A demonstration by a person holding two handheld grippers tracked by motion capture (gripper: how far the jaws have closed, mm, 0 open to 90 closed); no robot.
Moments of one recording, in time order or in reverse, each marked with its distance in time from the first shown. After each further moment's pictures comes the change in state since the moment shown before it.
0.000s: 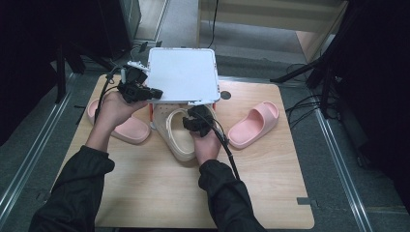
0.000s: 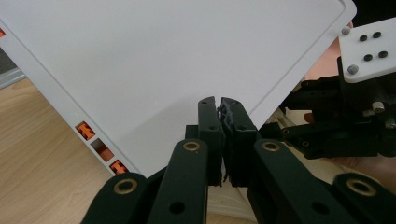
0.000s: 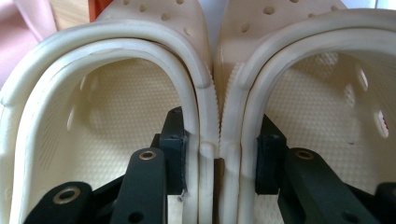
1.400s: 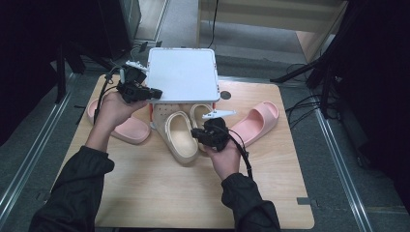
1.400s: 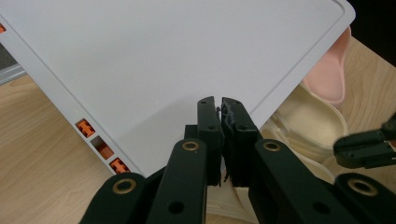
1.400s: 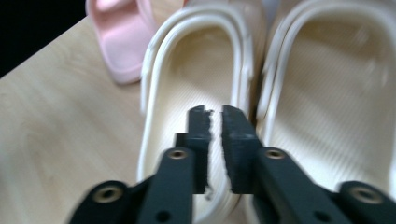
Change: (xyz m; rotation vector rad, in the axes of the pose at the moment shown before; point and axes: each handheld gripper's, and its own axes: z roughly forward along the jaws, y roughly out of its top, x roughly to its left) left arm 0.002 -0.001 0.000 -0.008 -0.007 -0.021; right arm -0.013 -0.032 -0.081 0.003 0.261 -0.074
